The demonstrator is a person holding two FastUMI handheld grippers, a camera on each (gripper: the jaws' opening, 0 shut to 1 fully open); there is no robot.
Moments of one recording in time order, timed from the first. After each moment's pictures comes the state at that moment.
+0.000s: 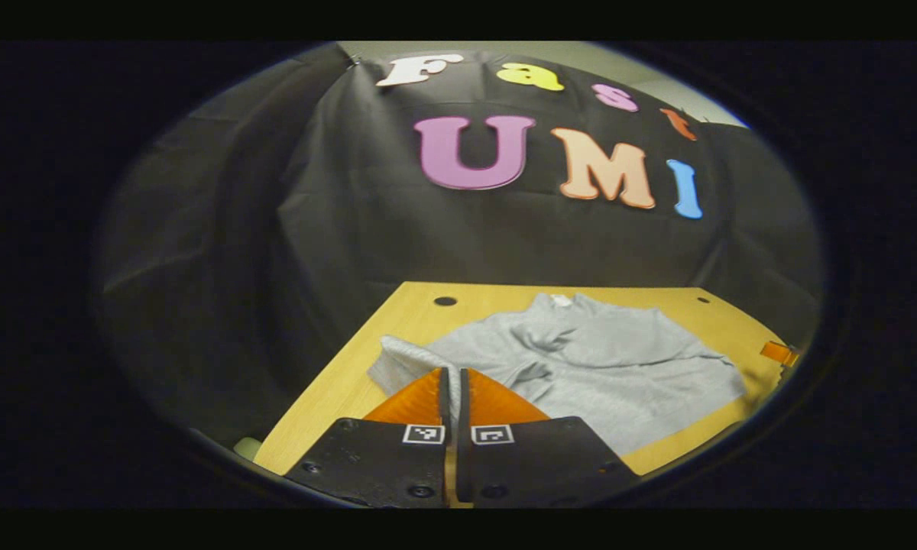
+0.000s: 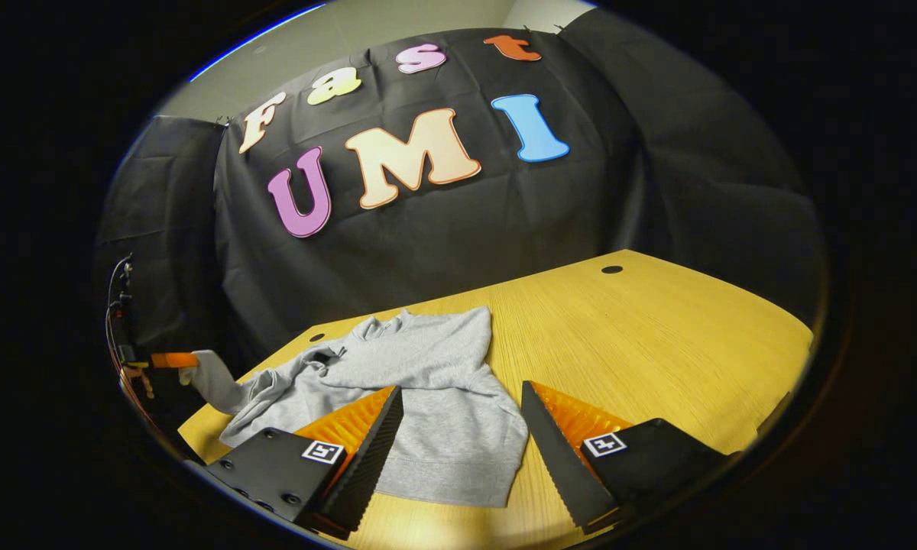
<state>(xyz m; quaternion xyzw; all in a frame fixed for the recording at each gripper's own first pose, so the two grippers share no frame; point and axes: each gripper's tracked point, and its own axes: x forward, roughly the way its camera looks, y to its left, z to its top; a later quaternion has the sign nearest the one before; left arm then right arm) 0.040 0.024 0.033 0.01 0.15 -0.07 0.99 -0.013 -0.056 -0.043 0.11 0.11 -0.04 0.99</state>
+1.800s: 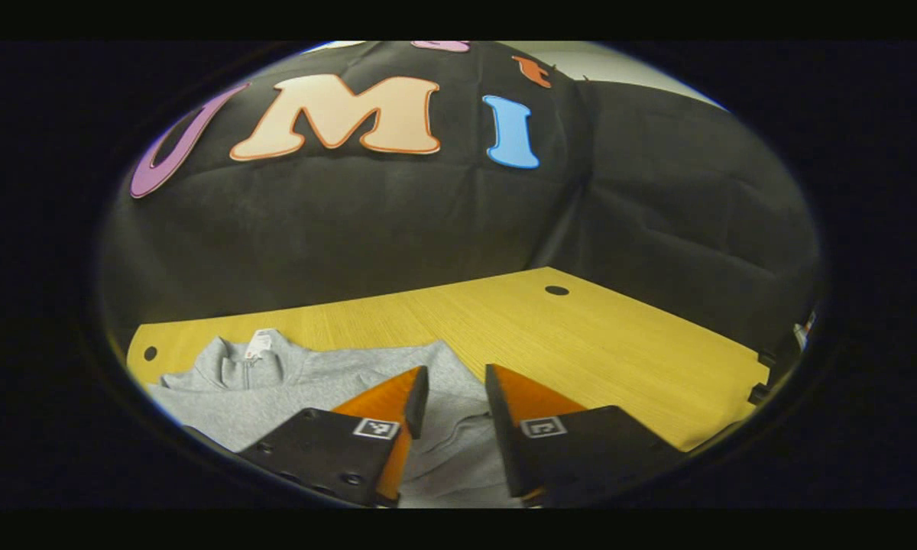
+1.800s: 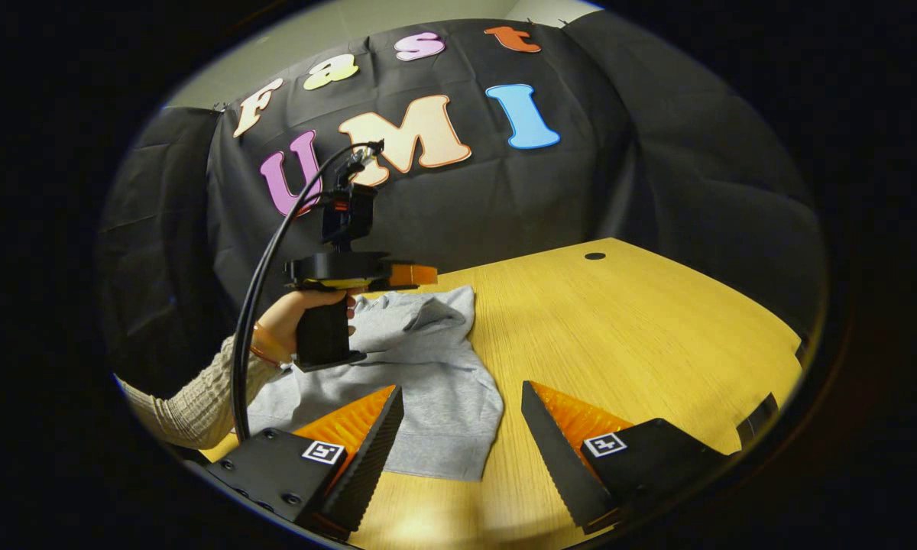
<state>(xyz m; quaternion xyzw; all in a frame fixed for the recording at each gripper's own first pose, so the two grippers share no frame) 0.168 -0.383 -0.035 0.04 0.18 -0.33 0.93 -0.042 -0.059 -0.065 0.09 0.17 -0.06 0.98</state>
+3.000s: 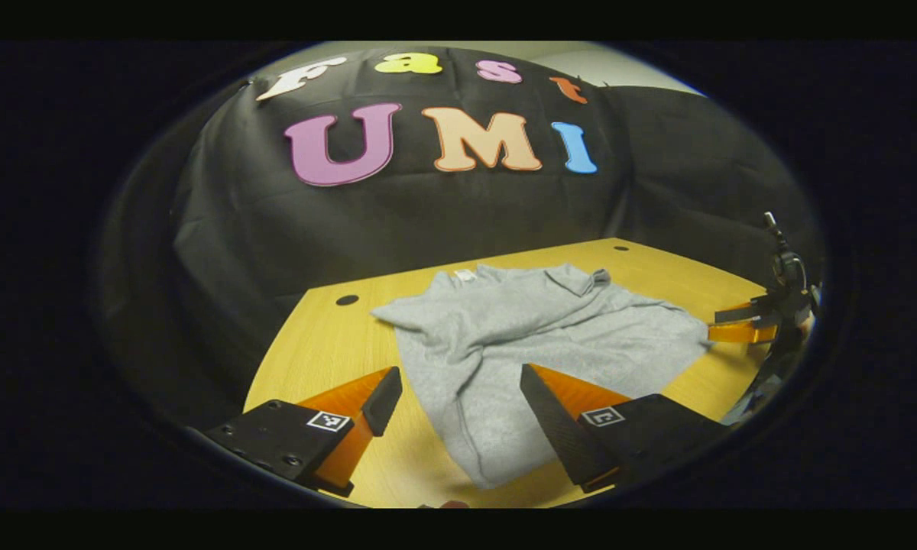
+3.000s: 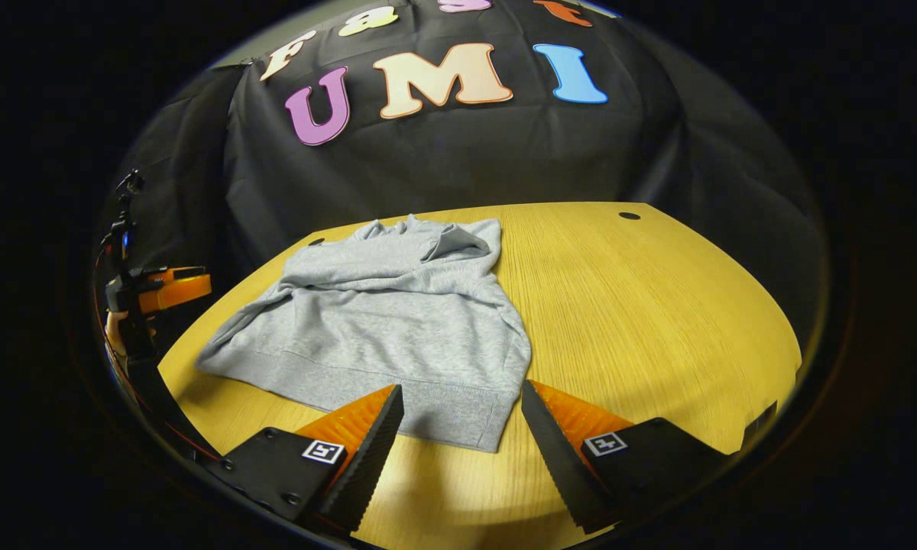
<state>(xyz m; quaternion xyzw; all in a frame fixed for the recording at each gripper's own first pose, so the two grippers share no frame) -0.024 -0.027 -0.040 0.09 0.21 -0.19 0.95 -0.047 -0.032 -0.130 0.03 0.28 -0.01 0.96</state>
